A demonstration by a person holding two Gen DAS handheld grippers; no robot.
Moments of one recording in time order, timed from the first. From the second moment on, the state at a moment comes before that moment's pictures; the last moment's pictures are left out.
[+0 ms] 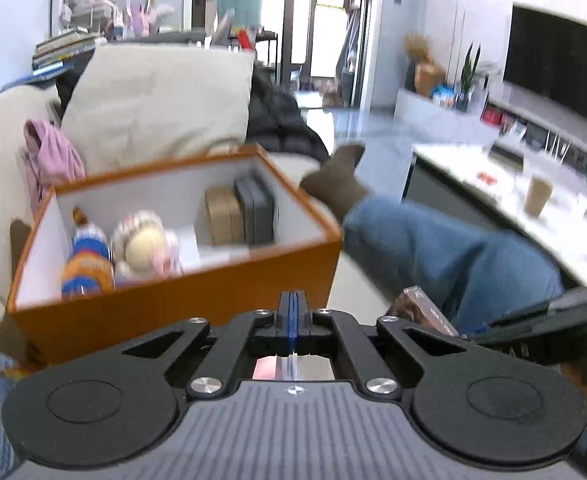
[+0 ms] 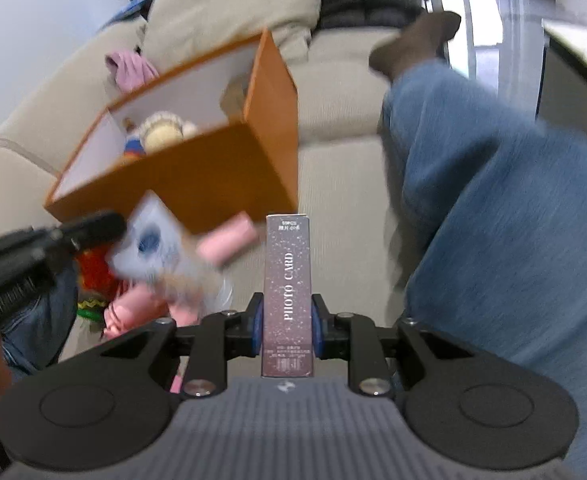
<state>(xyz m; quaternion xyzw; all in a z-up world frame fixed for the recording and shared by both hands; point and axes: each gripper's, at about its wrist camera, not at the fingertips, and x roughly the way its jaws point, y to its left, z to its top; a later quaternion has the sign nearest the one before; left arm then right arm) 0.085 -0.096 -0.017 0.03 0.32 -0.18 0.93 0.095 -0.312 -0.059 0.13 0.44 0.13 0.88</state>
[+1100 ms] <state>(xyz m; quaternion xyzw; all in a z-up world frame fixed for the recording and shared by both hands) 0.096 -0.094 -0.060 0.00 0.40 -0.19 0.90 0.103 -0.302 -0.058 0.13 0.45 0.17 0.87</state>
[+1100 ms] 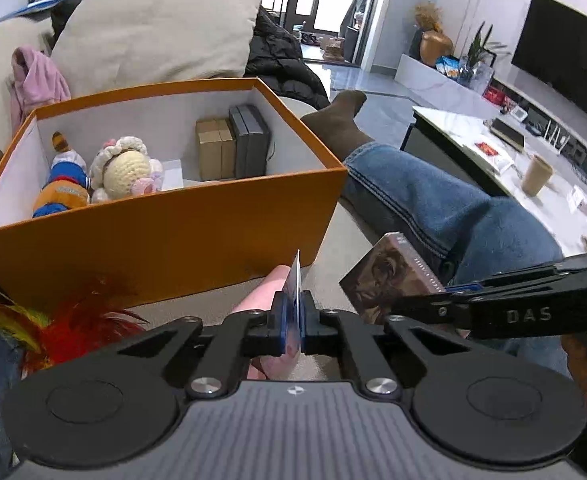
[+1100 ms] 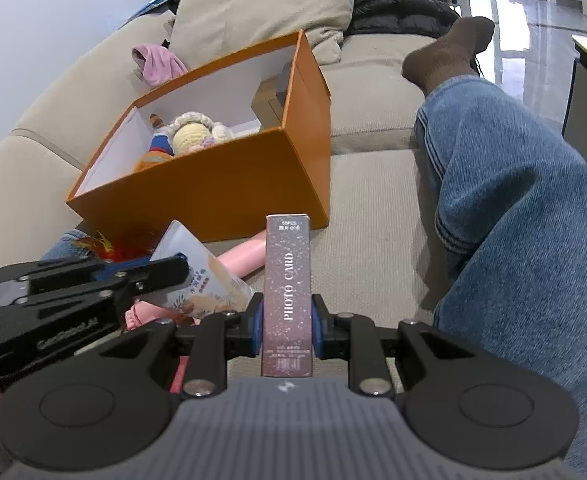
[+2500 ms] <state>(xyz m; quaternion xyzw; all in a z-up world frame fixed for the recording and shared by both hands) 0.250 -0.006 0.000 -0.05 0.31 -0.13 0.94 0.343 -0.154 -0.081 0.04 0.52 0.14 0.84</state>
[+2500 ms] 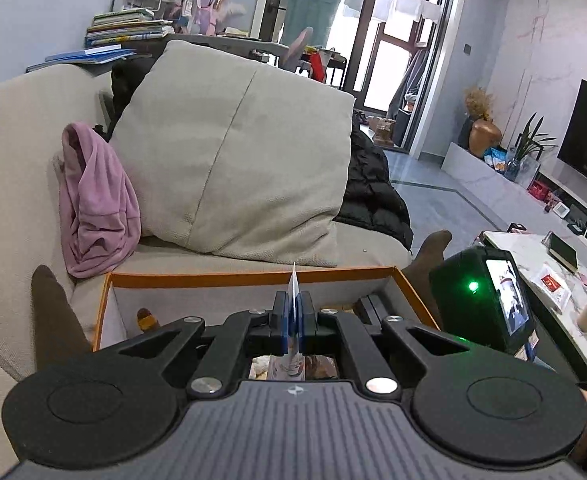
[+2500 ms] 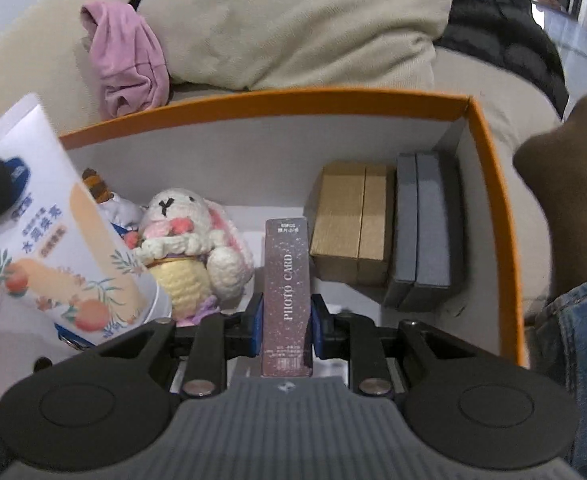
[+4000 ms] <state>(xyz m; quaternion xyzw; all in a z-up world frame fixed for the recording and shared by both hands) 0.312 -0.039 -0.040 0.00 0.30 -0.12 0.94 0.353 -0.152 -0.083 0.00 0.57 0.26 0.78</state>
